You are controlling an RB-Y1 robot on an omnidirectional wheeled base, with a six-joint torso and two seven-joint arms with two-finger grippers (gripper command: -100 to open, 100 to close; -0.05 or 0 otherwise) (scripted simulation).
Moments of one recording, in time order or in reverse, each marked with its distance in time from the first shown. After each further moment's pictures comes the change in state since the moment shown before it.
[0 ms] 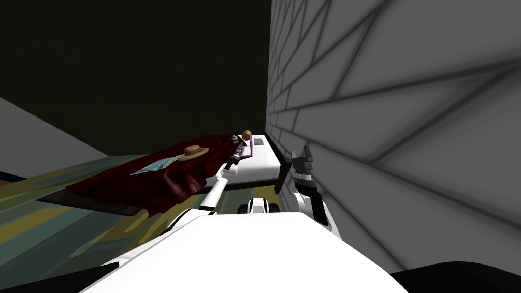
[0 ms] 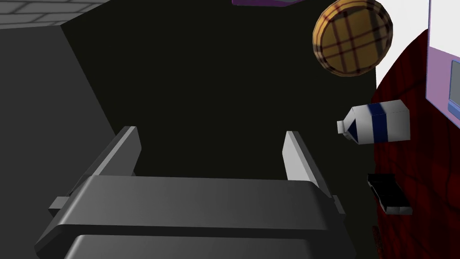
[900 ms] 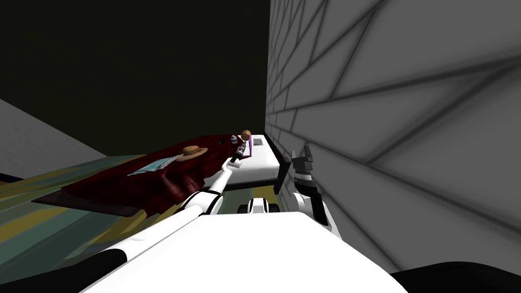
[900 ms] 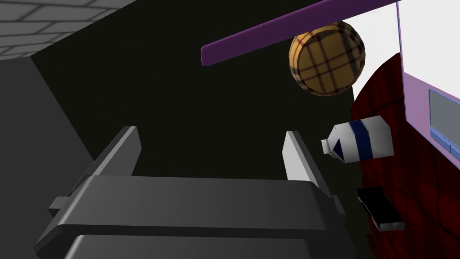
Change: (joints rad) left arm -0.215 0.002 -0.003 0.254 -0.026 0.067 0.006; right arm 0.000 0.000 0.000 0.000 0.000 0.000 0.000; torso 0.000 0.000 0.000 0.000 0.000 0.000
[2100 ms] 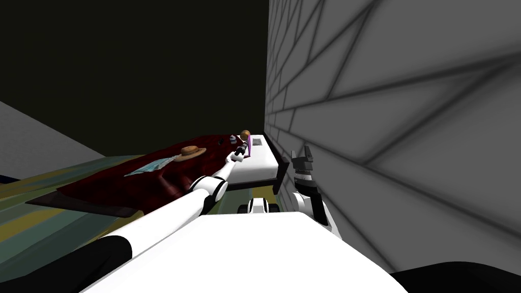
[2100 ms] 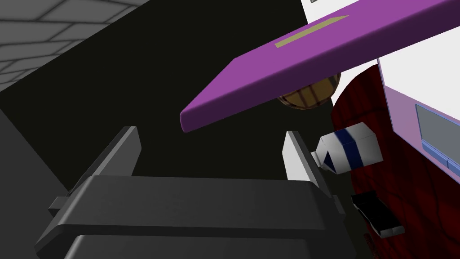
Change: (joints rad) left arm -0.253 0.012 0.002 0.314 -0.033 0.076 0.004; right arm 0.000 0.000 0.000 0.000 0.000 0.000 0.000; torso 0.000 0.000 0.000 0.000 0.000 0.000
